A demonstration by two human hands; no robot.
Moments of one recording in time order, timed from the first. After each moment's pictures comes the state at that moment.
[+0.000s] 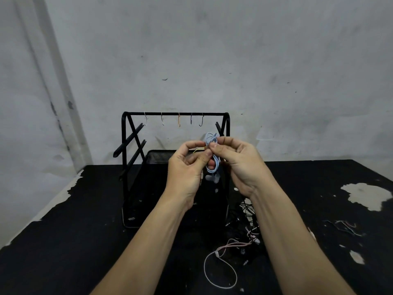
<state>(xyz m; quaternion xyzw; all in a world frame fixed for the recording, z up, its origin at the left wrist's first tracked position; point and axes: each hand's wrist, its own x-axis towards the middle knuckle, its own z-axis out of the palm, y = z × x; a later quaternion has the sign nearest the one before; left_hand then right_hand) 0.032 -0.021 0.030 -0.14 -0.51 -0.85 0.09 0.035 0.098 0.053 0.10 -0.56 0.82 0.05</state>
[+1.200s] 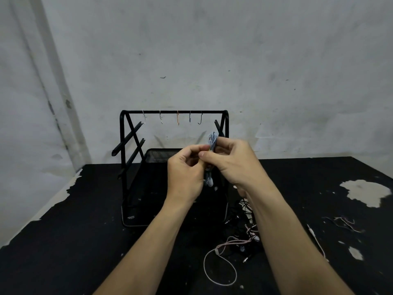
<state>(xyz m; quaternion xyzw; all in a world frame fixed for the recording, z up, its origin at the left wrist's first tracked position) 0.025 -0.017 0.016 -0.15 -0.59 -0.76 0.21 0.037 0.092 0.048 0.12 -0.72 0.67 0.14</state>
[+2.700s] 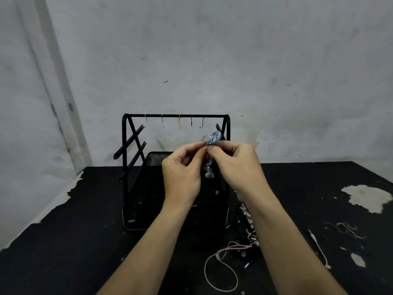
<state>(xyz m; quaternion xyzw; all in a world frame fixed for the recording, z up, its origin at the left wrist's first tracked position) 0.029 -0.020 0.028 -0.15 -0.55 -0.78 0.26 0.050 0.082 0.058 0.07 -0.73 0.66 0.18</state>
